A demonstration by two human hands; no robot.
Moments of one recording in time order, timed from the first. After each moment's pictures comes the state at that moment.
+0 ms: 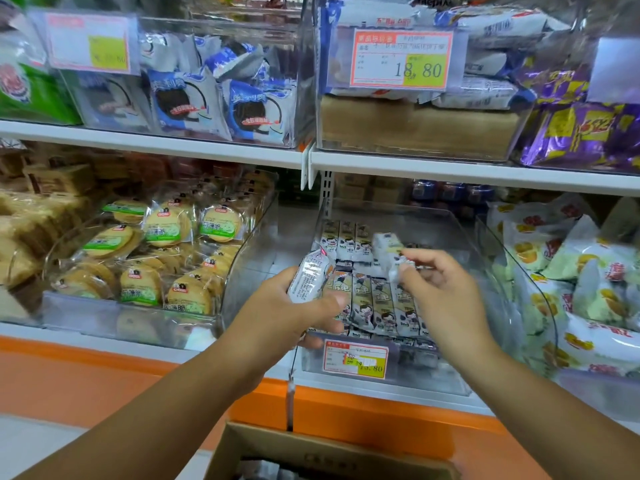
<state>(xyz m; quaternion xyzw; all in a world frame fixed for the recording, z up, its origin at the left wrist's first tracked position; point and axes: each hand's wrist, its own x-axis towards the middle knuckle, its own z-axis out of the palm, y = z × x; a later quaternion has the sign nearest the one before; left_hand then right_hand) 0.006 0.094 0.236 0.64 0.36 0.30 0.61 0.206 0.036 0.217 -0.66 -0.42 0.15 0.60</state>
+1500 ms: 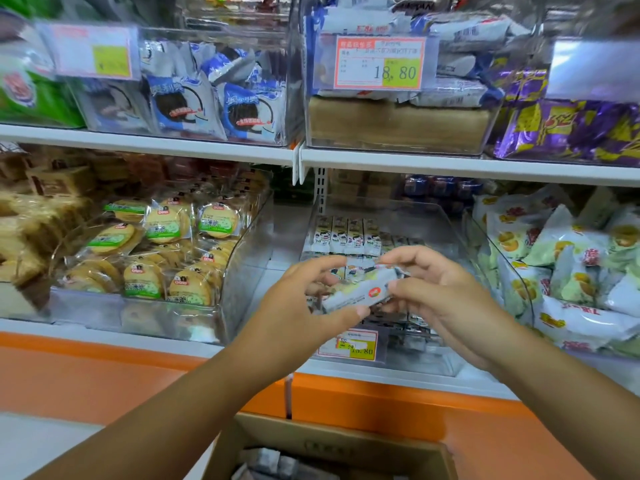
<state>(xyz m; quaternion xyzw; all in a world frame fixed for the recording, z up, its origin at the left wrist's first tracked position) 0.011 0.076 0.229 0.79 0.29 0.32 0.44 0.196 -0.003 0.247 -0.54 -0.46 0.40 0.57</state>
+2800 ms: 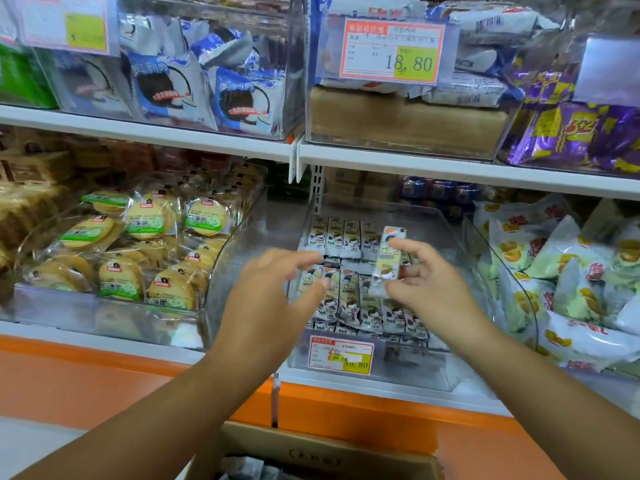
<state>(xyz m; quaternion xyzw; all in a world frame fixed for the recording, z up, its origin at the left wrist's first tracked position) 0.016 0.097 0.224 0.79 0.38 0.40 0.26 0.219 0.032 0.231 -0.69 -0.46 0.24 0.50</state>
